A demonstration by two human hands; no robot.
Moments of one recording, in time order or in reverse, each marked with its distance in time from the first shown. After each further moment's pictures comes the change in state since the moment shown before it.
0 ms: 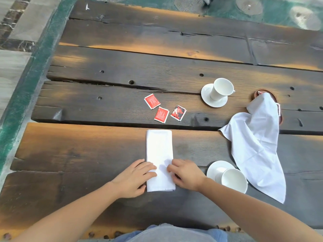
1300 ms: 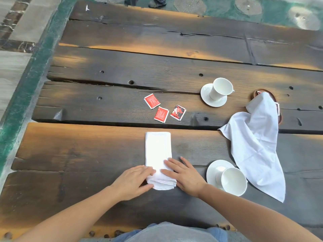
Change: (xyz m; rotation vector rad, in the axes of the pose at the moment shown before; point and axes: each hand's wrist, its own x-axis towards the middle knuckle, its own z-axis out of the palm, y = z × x) left_hand -0.007 0.012 0.001 -0.315 -0.011 -0.245; right_hand -0.014 -0.002 0.019 -0.144 -0.042 -0.057
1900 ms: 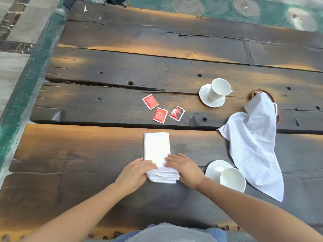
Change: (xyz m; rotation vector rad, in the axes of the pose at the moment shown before) left_hand 0.016 0.008 -0.011 -0.105 0.277 0.047; right_hand 0.013 0.009 -0.017 0.289 0.146 0.116
